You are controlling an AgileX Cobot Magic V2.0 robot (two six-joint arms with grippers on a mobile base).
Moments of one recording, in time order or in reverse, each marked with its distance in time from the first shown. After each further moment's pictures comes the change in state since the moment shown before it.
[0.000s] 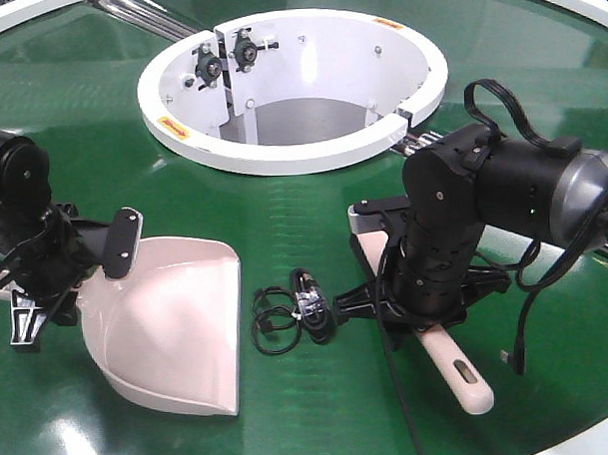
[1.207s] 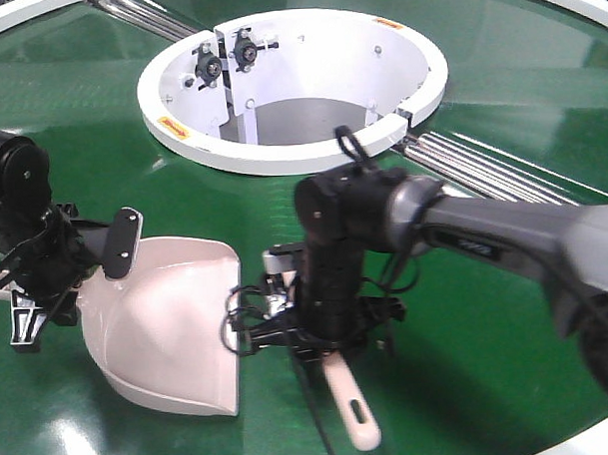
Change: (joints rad) left arm 0.000 0.000 0.000 -0.001 0.000 0.000; right arm 0.128 0.378 -0.332 0.158 0.105 -0.032
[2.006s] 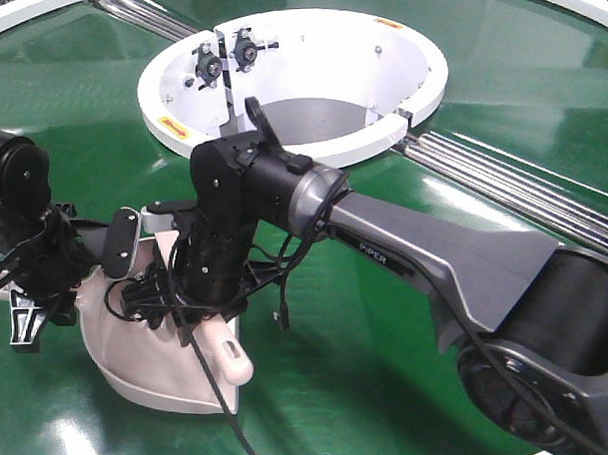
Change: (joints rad) left arm 0.000 0.001 0.000 0.004 0.000 -0.007; right arm 0.101 0.177 -0.484 0.110 0.029 -0.060
